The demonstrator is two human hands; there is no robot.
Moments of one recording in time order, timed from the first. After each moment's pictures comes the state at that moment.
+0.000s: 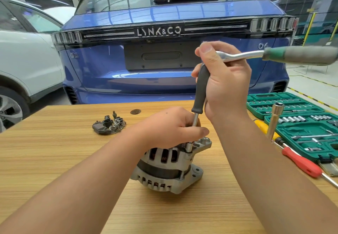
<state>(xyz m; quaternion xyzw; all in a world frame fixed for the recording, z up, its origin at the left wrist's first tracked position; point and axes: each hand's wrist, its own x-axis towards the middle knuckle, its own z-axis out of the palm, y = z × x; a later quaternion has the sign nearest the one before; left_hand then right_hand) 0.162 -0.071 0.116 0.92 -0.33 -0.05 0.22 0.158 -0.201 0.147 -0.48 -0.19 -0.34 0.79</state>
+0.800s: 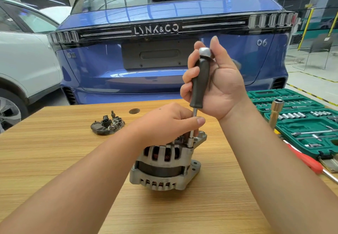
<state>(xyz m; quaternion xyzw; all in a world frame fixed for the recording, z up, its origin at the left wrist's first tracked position) 0.164 -0.065 0.117 0.91 -0.30 -0.05 0.27 0.175 -0.224 0.149 -0.34 -0.21 0.12 0.91</state>
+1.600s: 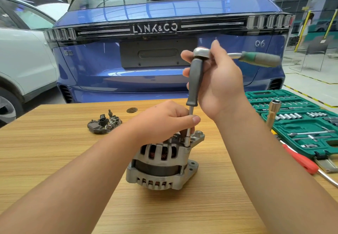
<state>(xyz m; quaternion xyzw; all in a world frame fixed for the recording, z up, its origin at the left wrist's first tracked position) 0.166 -0.063 0.118 0.92 -0.29 -0.04 0.27 0.166 -0.212 0.150 -0.46 -0.13 -0.11 0.87</state>
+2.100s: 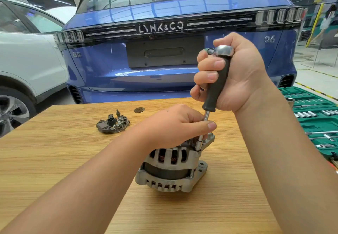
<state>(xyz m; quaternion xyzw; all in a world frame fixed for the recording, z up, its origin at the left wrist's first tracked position) 0.160 -0.065 0.116 0.91 -0.33 -0.06 0.26 0.160 -0.232 0.171 -0.45 -0.13 0.13 0.88</state>
